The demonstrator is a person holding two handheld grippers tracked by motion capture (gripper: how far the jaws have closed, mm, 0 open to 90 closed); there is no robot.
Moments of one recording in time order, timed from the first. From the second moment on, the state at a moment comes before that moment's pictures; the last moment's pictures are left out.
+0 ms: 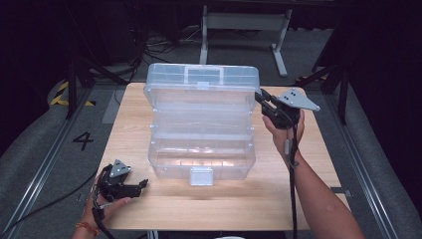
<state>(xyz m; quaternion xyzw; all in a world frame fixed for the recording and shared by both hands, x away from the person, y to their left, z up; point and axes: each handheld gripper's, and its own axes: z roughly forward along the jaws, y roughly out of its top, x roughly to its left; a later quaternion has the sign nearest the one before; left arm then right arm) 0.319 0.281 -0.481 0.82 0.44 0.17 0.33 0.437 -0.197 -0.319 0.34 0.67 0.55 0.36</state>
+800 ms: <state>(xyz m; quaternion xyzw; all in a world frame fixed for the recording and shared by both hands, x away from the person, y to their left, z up) 0.319 0.282 -0.481 0.82 0.44 0.17 0.33 0.469 -0.198 -0.306 0.35 0.69 0.53 0.35</state>
